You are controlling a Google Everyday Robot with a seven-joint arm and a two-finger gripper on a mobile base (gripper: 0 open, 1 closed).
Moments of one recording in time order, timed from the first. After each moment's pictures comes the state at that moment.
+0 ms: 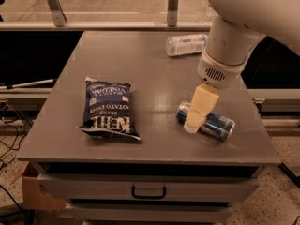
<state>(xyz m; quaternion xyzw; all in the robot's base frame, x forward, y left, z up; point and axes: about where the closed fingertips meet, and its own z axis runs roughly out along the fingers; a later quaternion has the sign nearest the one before) 0.488 -0.139 0.879 -0.50 0.86 -0.02 0.07</state>
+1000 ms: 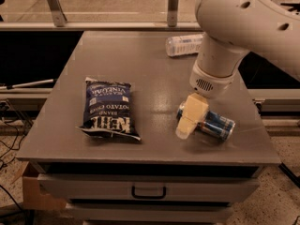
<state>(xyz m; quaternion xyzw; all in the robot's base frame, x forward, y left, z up) 0.490 -0.130 0.845 -0.47 0.88 0.00 0.05</state>
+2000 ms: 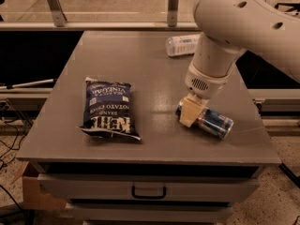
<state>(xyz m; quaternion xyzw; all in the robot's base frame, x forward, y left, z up) 0.492 -0.117 0.838 -0.47 0.88 0.03 0.05</state>
